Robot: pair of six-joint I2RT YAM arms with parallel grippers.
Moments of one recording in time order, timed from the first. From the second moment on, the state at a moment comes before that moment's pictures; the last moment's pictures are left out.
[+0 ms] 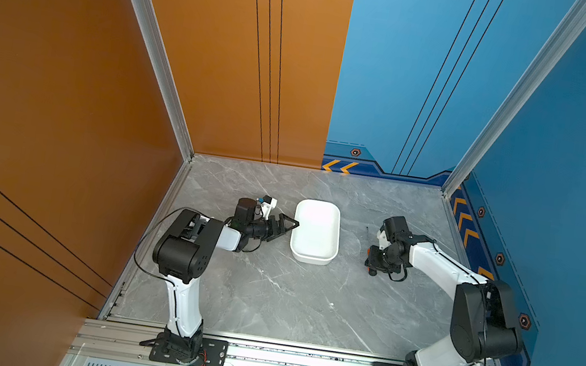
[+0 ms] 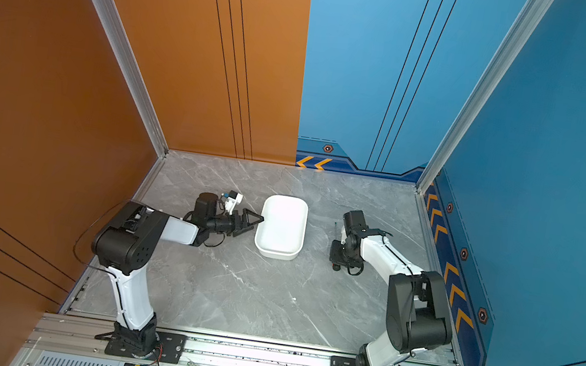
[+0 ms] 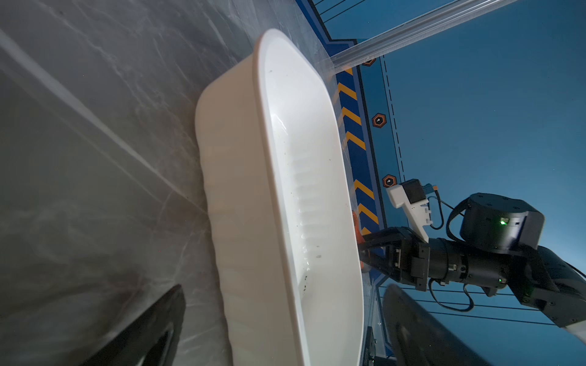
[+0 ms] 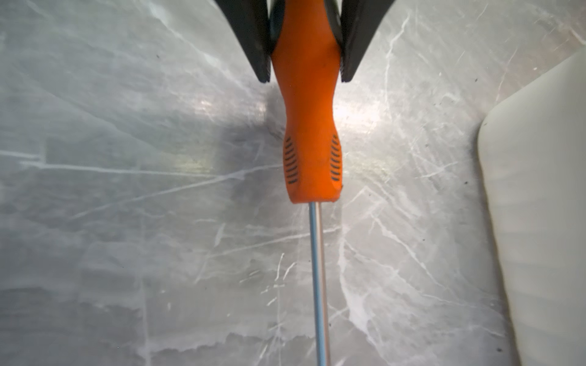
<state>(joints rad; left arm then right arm) -0.20 1.91 0.81 0.60 0.83 -0.81 0.23 1.55 0.99 -0.69 -0.13 0.32</state>
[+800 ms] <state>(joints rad) -0.13 1.78 0.77 0.60 0.90 -0.81 0.63 1.59 1.35 -0.70 0.07 0.71</state>
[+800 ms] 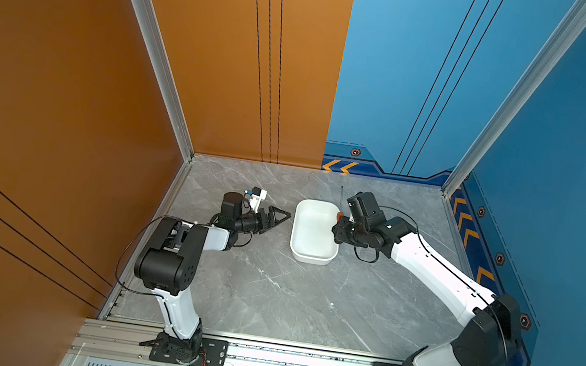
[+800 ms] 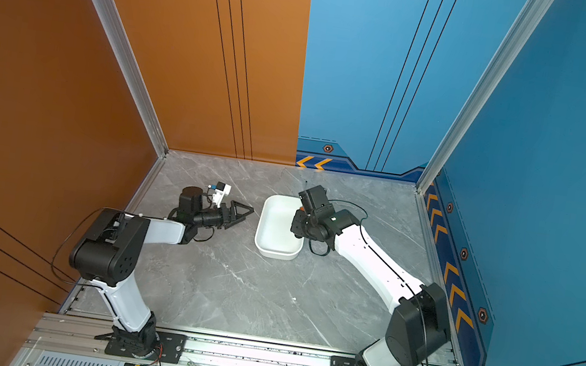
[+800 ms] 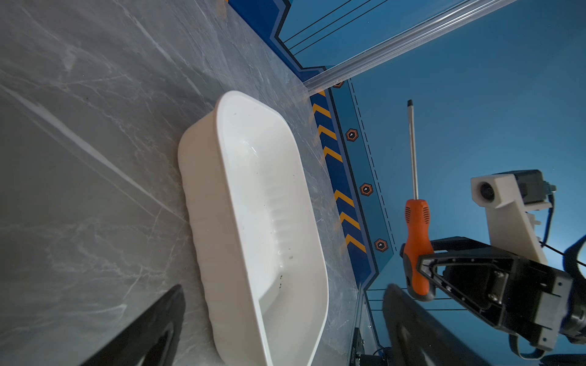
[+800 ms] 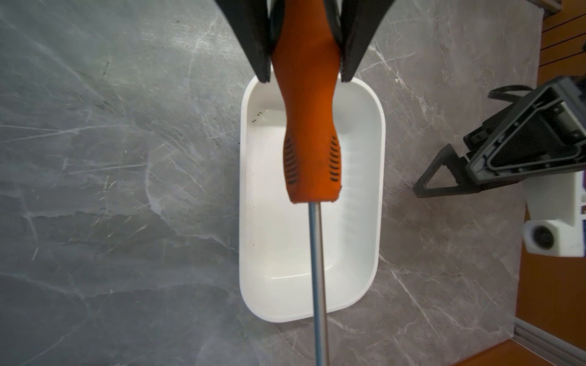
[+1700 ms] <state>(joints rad) -0.09 1.77 0.74 0.60 0.93 -0.81 0.73 1.97 1.50 -0.69 0.15 0.80</state>
